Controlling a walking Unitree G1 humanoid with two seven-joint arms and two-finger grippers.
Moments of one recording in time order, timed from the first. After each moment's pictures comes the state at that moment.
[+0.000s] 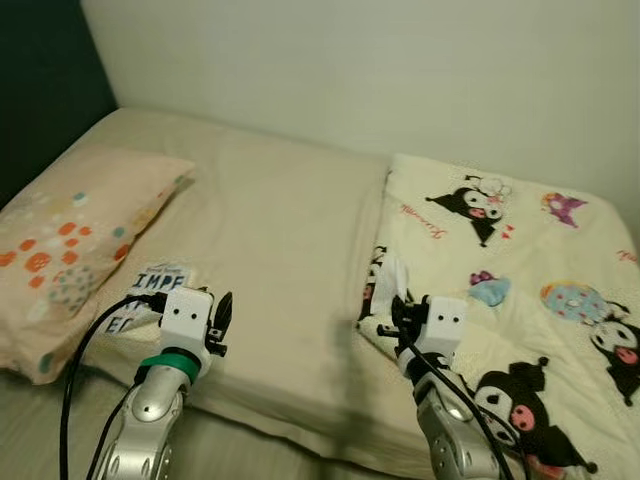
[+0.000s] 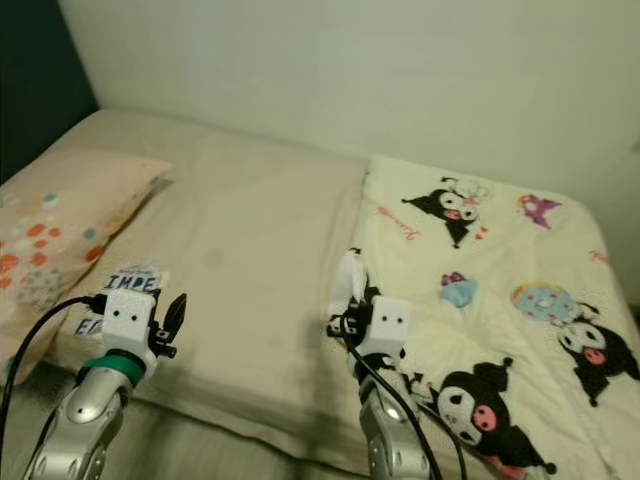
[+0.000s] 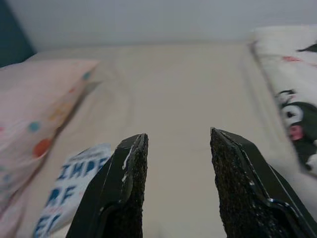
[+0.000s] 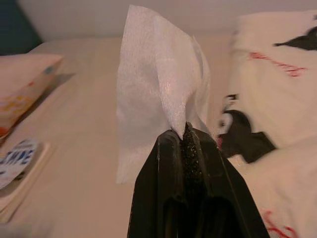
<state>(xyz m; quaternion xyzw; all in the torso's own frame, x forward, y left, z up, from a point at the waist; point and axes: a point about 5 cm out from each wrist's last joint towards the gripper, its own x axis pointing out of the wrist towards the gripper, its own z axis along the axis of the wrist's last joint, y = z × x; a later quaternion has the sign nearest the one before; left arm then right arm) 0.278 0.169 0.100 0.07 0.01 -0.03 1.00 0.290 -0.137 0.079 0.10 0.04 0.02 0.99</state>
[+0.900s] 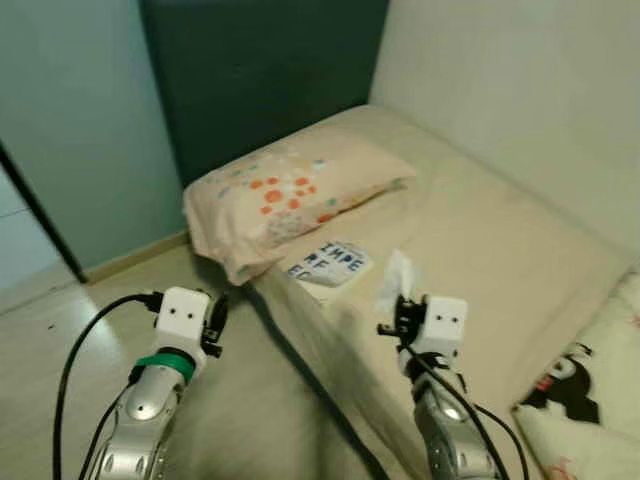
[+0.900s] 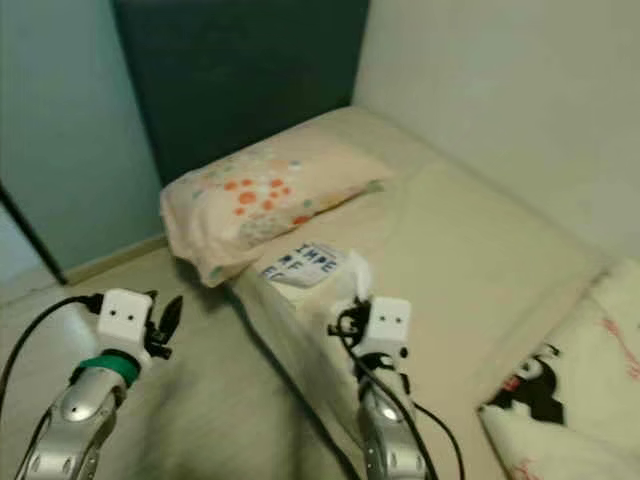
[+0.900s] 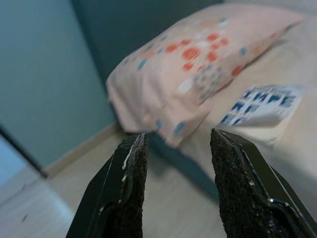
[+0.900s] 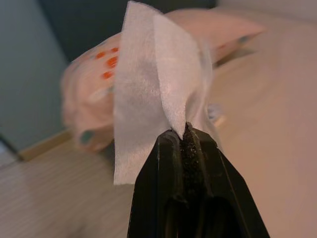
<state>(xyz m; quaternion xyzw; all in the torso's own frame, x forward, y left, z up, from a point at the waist) 0.277 0.173 0.097 0.08 0.03 -0.03 1.00 0.291 -0.135 0.079 0.07 0.03 0.01 1.00</state>
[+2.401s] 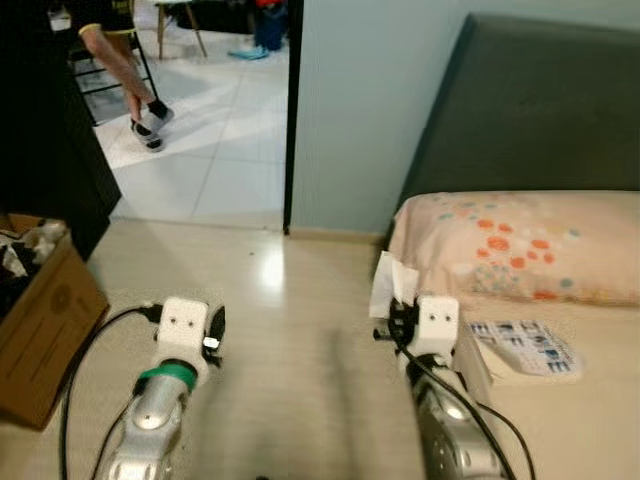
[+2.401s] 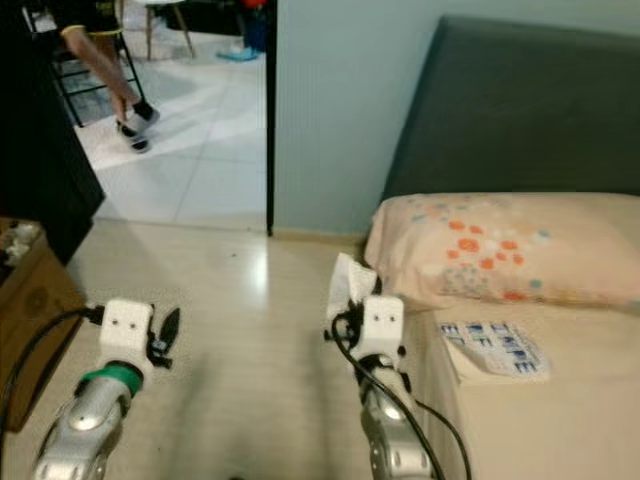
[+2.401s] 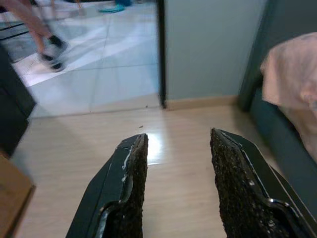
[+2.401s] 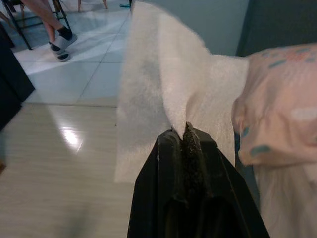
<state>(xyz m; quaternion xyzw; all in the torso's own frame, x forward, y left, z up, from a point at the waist) 0.275 0.166 0.089 0.07 0.05 -0.03 1.00 0.294 -0.144 0.078 0.05 0.04 0.00 1.00</state>
